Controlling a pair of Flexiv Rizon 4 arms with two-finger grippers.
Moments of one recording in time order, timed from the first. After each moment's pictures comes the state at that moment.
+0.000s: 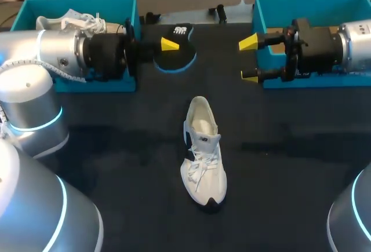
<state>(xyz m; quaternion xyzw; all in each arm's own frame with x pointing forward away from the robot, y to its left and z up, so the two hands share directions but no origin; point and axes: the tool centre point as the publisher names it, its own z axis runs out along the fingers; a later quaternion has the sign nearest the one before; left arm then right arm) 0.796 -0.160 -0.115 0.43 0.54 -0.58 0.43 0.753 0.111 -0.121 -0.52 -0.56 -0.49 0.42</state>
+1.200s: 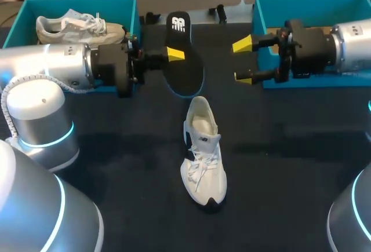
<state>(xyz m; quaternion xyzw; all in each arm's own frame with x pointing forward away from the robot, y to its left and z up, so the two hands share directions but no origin) 0.801 -0.173 -0.137 0.49 0.50 -0.46 0.54 0.747 0.131 -0.122 -0.51 -0.56 -0.49 0.44</state>
